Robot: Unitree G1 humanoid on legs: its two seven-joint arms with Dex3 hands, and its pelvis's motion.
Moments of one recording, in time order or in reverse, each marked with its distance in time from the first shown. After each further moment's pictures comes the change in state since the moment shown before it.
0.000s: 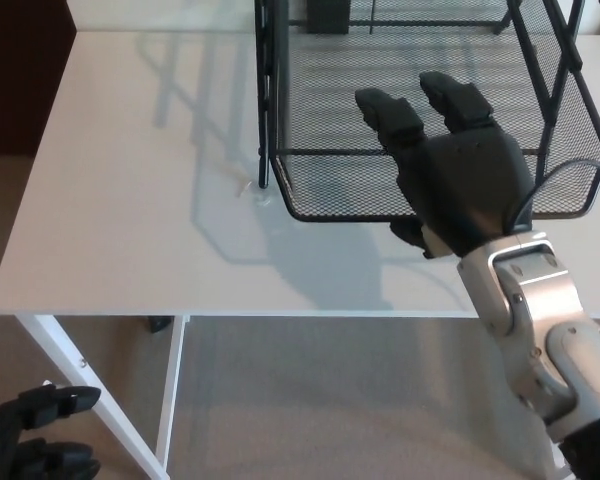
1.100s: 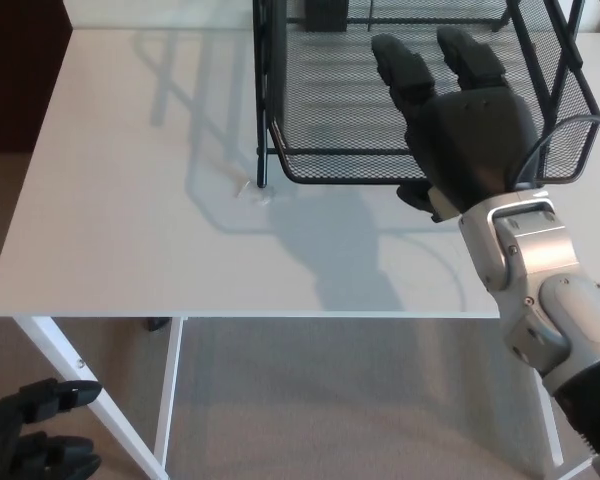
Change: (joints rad) left_arm -0.001 0.000 0.002 -0.016 0.001 0.000 -0.002; right_arm -0.093 -0.029 0.032 0.065 0.060 0.045 -0.056
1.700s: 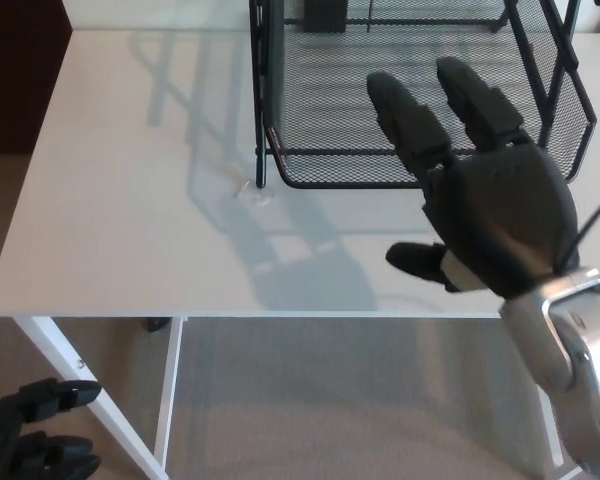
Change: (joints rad) left_arm -0.003 0.003 -0.003 0.005 0.009 -0.001 0.001; right_arm 0.348 -0.145 0.002 -0.562 0.038 -0.045 0.117
